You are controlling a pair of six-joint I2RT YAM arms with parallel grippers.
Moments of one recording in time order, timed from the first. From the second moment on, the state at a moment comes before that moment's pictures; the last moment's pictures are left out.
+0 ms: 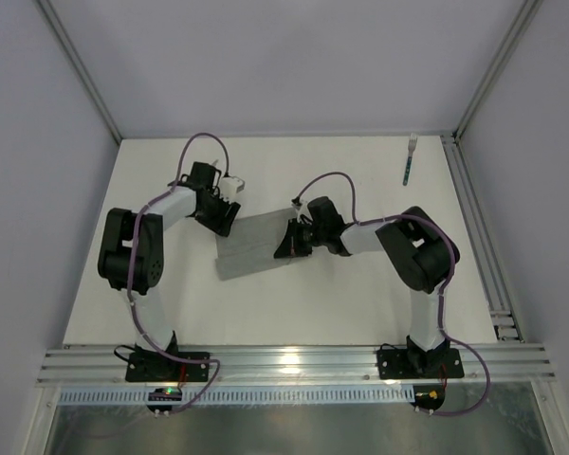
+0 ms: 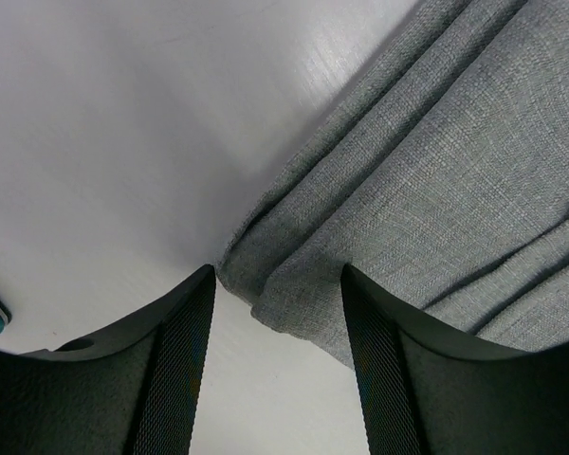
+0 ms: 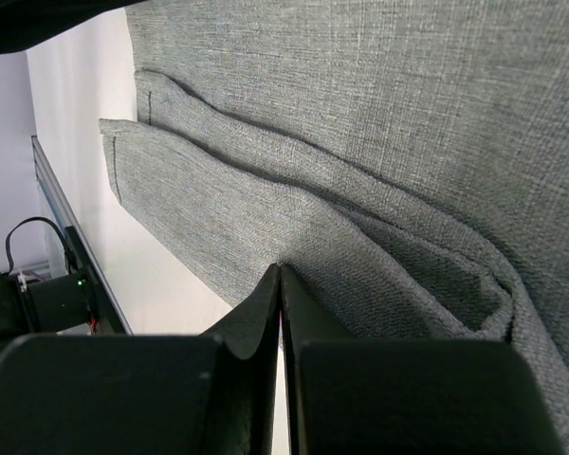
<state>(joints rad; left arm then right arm) -0.20 1.89 1.24 -0.53 0.21 0.37 0.60 1.98 0.97 0.29 -0.56 0.66</state>
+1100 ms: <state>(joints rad) -0.46 1.44 0.85 -0.43 0.15 0.56 0.60 1.98 0.96 0.31 -0.54 0.71</state>
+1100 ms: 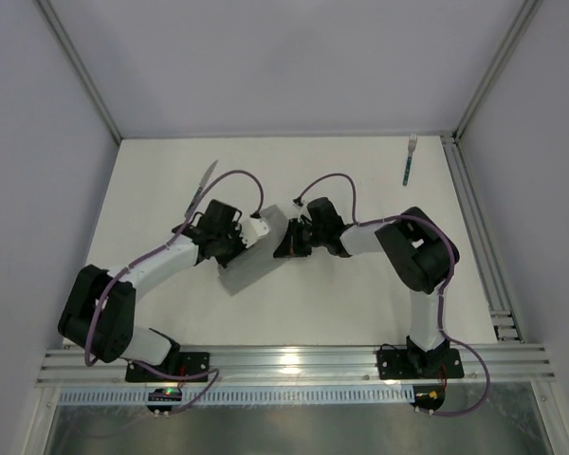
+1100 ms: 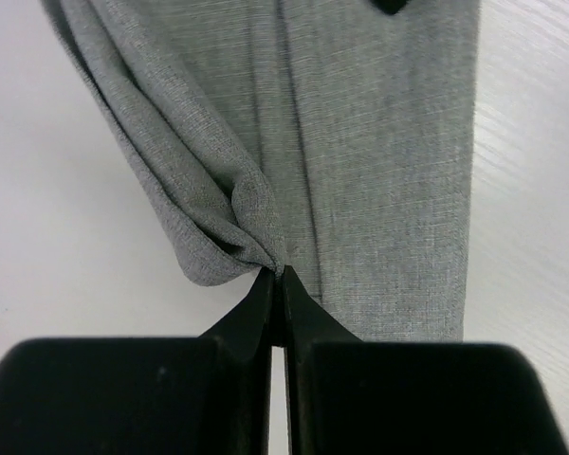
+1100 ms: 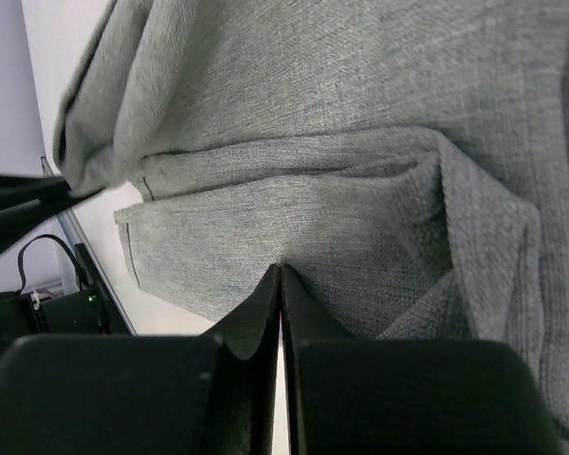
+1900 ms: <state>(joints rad) -0.94 1.46 0.70 -0.36 -0.19 0.66 0.60 1.97 0.95 0.34 -0.48 0.77</state>
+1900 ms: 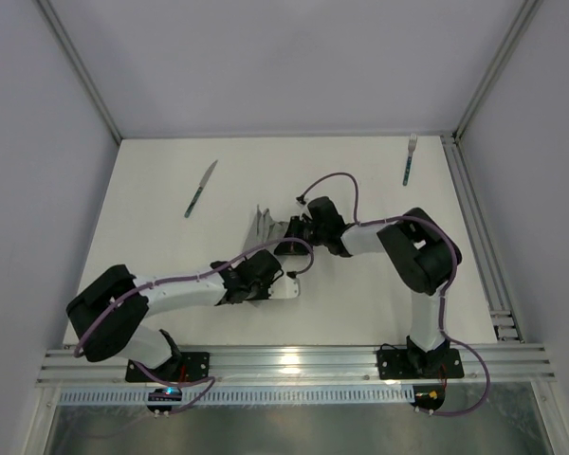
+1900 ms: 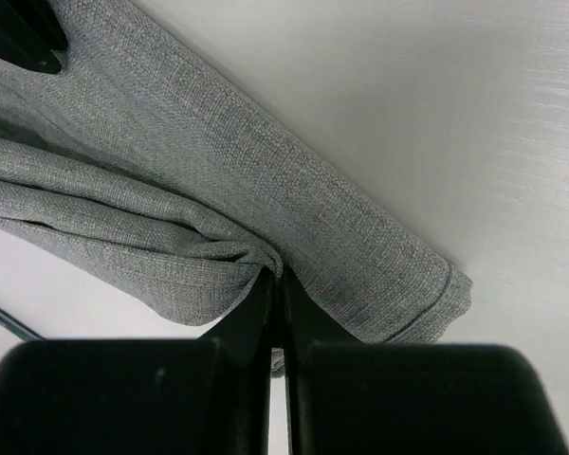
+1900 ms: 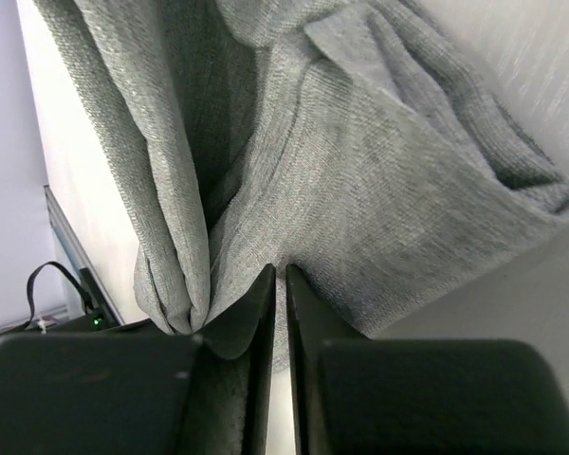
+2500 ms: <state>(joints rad) -0.99 1.52 0.69 -0.29 -0.38 0.70 0.51 1.82 1.21 -0.02 -0.41 0.53</state>
